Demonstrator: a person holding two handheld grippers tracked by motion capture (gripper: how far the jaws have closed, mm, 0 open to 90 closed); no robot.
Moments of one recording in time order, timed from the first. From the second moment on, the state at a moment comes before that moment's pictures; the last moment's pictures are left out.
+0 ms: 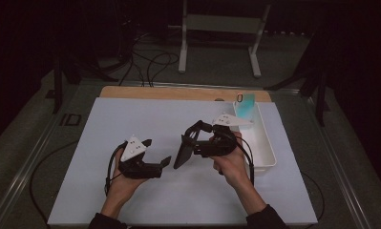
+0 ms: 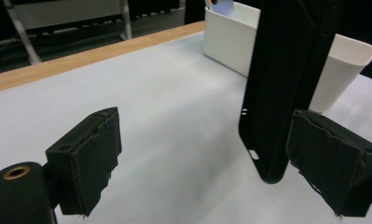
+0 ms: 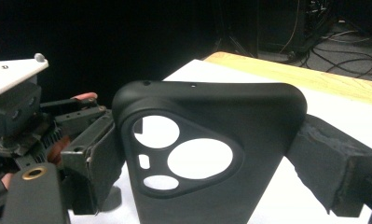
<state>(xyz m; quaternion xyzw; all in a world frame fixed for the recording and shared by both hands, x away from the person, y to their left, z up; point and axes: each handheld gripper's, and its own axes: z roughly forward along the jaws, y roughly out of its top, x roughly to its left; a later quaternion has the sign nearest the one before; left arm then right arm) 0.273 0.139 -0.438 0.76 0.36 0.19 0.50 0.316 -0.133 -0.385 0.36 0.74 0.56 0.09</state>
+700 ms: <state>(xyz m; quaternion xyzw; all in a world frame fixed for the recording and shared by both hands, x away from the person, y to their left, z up) 0.262 0.189 -0.459 0.74 0.40 0.22 0.49 0.317 -0.143 -0.385 0.37 0.74 0.55 0.10</state>
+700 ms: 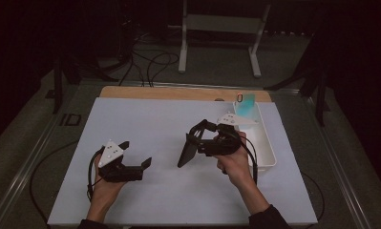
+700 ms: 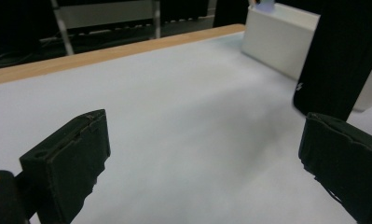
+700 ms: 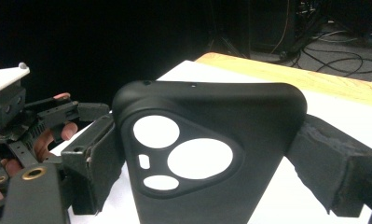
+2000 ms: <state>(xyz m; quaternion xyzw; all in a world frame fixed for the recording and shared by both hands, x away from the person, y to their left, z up) 0.248 0.218 -0.496 0.74 0.42 0.25 0.46 0.347 -0.168 -0.363 0.39 0.72 0.55 0.15</state>
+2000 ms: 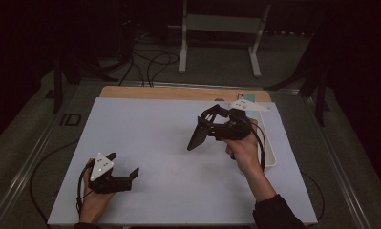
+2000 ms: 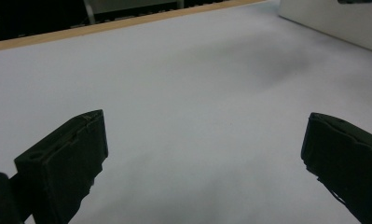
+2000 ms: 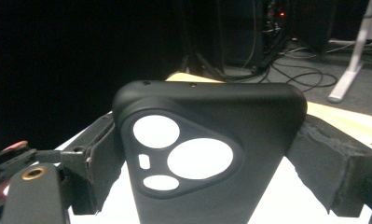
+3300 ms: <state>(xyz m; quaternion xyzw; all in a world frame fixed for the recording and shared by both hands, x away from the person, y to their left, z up) 0.246 0.218 -0.495 0.73 0.43 0.26 0.46 0.400 -0.194 -0.346 0.43 0.71 0.50 0.23</state>
